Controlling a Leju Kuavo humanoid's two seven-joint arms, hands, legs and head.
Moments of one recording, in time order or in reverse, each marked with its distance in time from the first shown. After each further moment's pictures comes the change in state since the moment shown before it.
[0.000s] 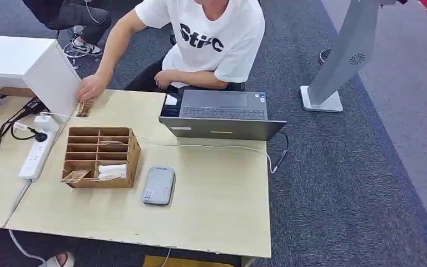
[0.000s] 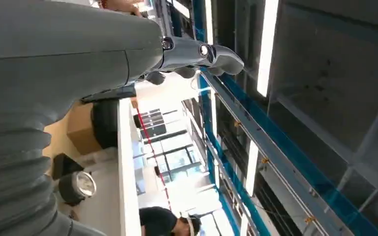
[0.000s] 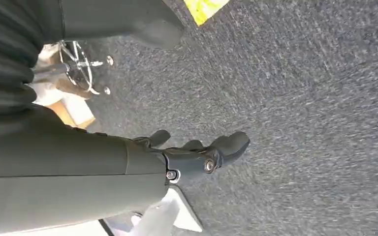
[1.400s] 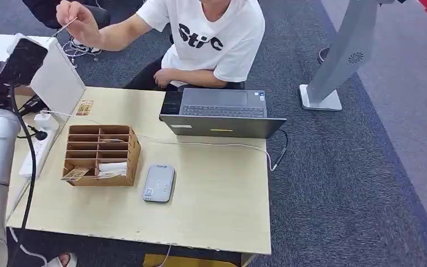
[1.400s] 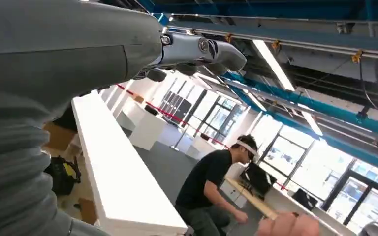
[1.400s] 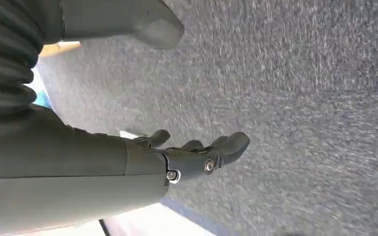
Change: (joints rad) left arm -1.112 0.137 -0.828 1.187 -0.839 0.215 0.467; right arm -0.005 -0.014 0.113 0.006 0.287 0.127 0.059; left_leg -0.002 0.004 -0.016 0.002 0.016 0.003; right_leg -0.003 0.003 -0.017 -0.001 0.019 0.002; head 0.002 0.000
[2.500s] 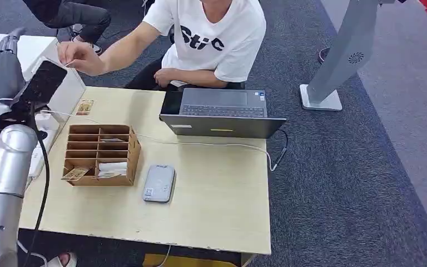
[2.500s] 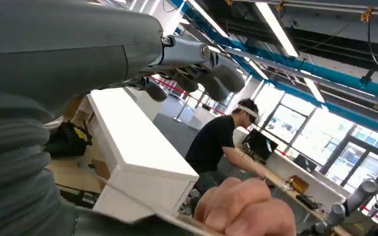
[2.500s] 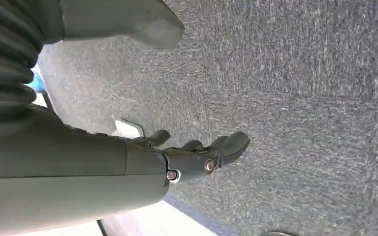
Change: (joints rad) left arm 0.092 -0.019 -0.008 -0.006 0.053 -0.034 -0.022; right arm 0.005 0.000 0.018 0.005 0.047 0.012 0.001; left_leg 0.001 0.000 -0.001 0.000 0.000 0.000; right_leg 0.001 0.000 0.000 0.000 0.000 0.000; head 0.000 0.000
